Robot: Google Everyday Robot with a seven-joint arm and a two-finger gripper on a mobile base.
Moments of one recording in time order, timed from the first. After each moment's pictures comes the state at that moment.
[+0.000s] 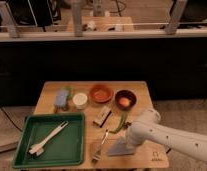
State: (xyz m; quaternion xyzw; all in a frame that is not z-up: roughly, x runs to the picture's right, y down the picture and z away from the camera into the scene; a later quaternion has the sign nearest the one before) arm 0.149 0.298 0.759 -0.31 -0.10 -0.07 0.94
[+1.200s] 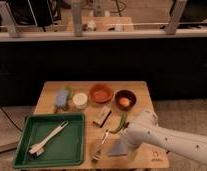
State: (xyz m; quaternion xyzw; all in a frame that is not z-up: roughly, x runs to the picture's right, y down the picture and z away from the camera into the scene) arm 0.113 0.305 0.731 -0.32 -0.12 -0.10 0.93
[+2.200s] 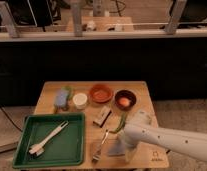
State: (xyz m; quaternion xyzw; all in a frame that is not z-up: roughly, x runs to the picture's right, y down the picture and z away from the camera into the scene) arm 0.120 0.322 0.765 -0.34 -0.10 -0.08 0.93
